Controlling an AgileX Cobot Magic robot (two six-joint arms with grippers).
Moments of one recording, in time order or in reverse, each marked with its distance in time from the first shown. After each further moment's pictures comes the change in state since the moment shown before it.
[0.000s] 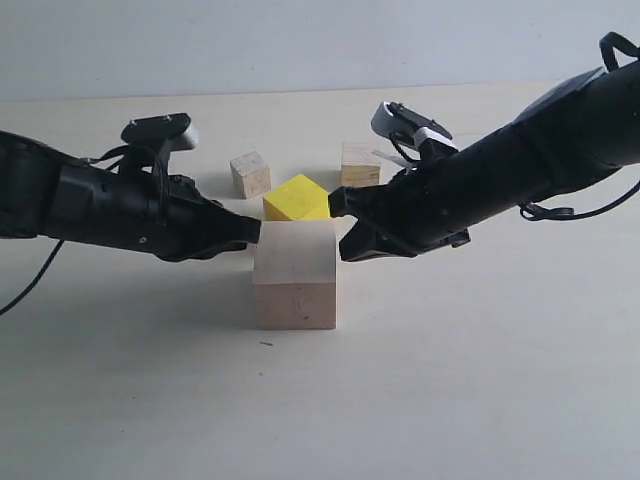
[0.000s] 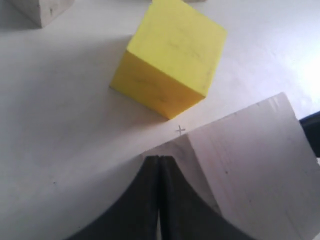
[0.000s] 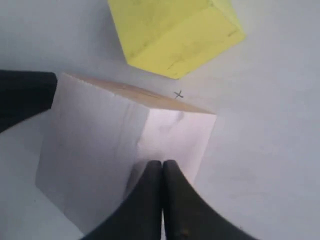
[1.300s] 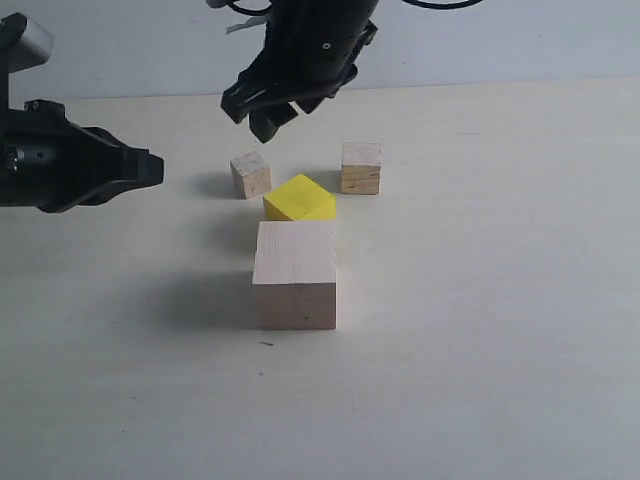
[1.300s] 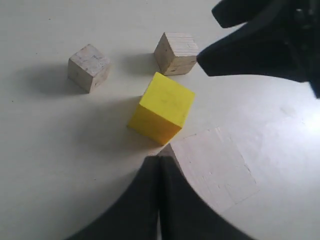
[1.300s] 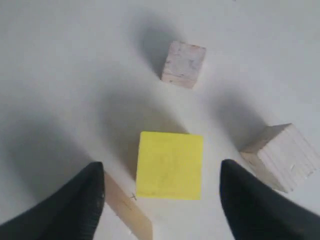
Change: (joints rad) left arm 0.152 -0.436 0.126 0.323 0.074 -0.279; right arm 0.244 0.196 -0.913 -1.160 0.387 0.661
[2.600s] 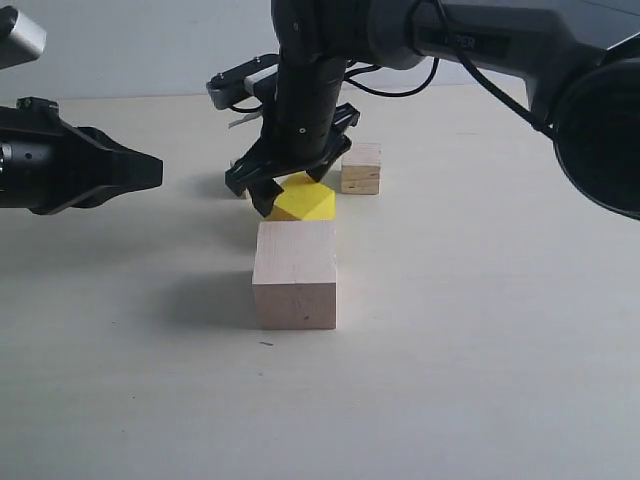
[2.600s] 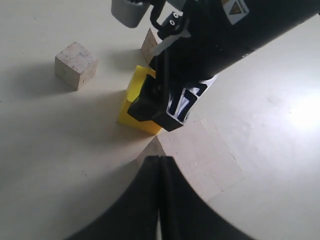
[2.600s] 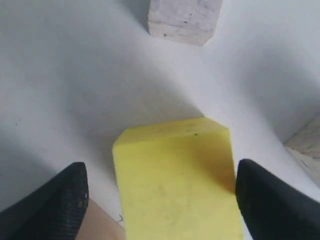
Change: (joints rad) left arm 0.000 -0.041 0.000 0.081 0.042 -0.062; right arm 0.002 0.278 -0.131 -0.029 0.062 0.070
